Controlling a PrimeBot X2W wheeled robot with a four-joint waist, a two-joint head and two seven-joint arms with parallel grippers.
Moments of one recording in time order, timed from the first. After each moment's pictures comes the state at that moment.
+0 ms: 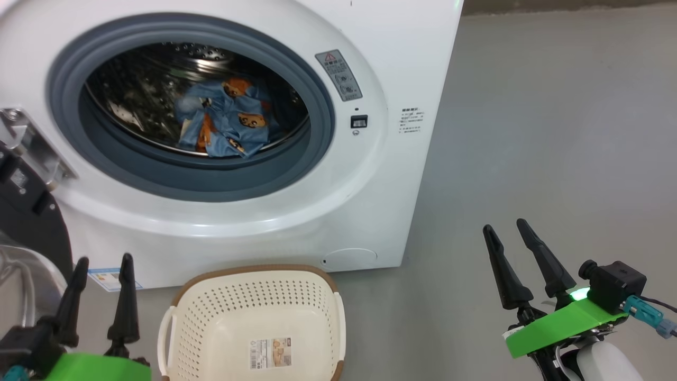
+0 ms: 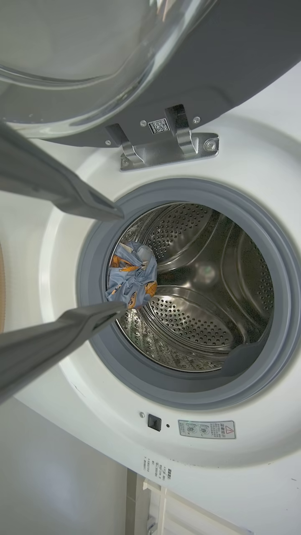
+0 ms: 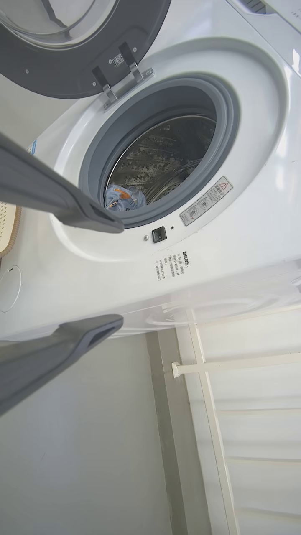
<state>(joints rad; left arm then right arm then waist) -0.07 0.27 -0.12 0.11 -0.45 -0.01 -0.26 -0.17 -0.19 0.17 0.18 0.52 0.13 -0.26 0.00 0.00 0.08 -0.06</state>
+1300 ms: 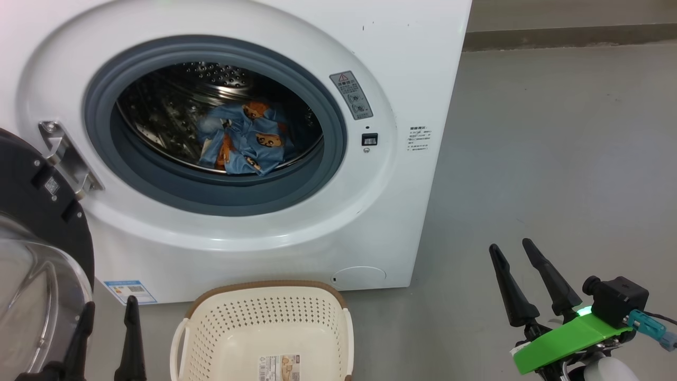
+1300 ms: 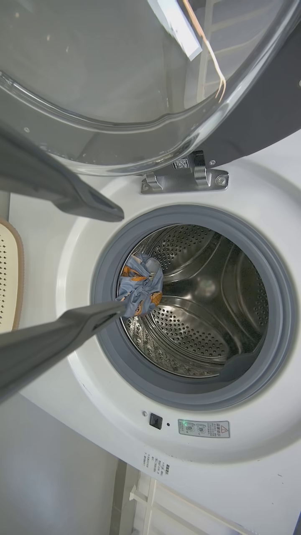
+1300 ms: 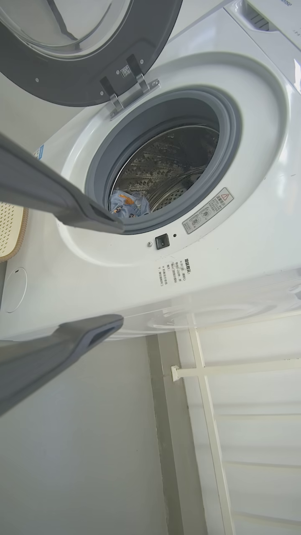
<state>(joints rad) 0.08 0.18 -0.03 0.07 -0.40 -0.05 -0.26 -0.12 -0.22 0.18 0.20 0.53 0.13 -0.26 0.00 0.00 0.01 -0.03</state>
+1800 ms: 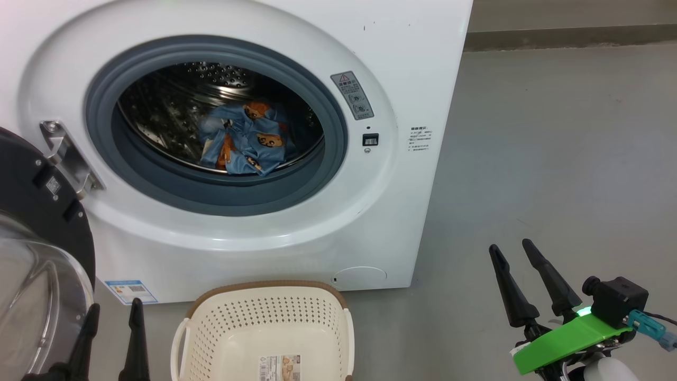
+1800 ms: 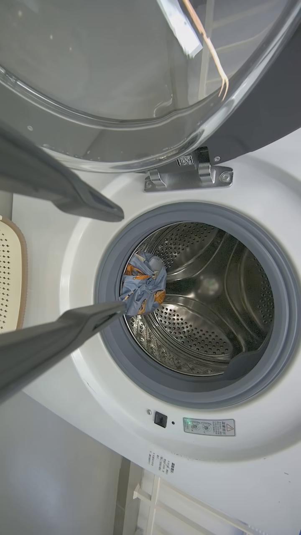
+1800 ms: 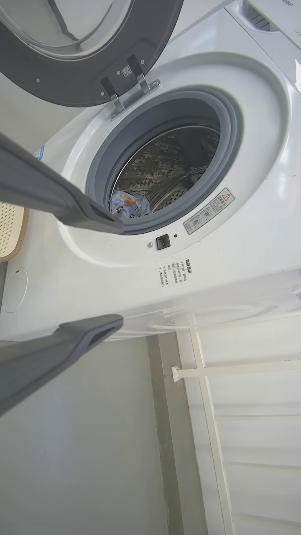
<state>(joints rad) 0.08 0.16 -0.02 0.08 -0.37 -0.07 -0.26 -0.12 -0.22 0.18 0.20 0.53 0.13 -0.26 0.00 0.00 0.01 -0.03</state>
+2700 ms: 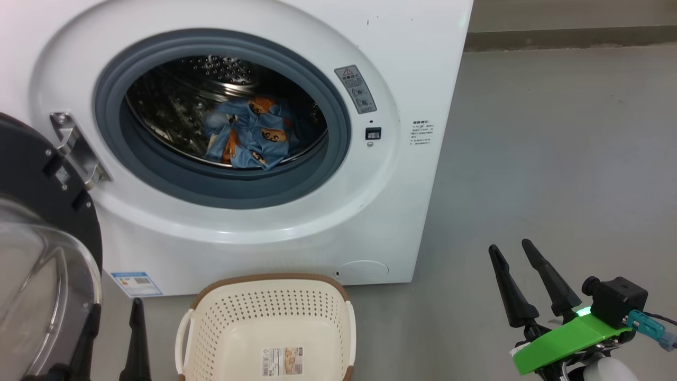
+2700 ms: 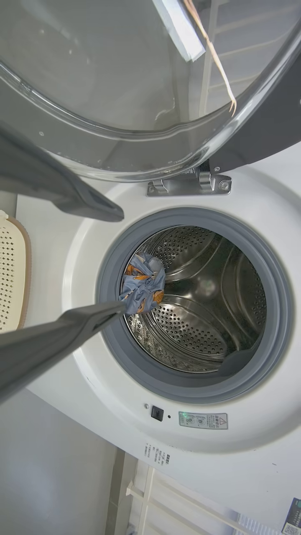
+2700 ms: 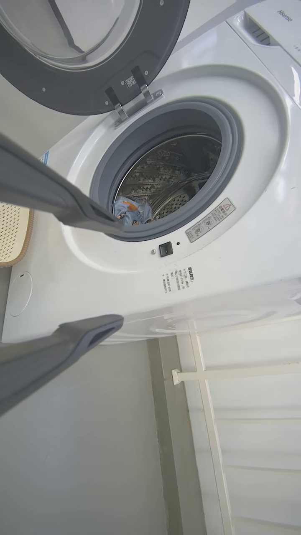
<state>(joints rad) 0.07 0.13 0.01 0.09 -0.36 -0.09 -0.26 -0.12 -0.22 0.18 0.21 0.53 0.13 -0.26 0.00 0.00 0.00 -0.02</state>
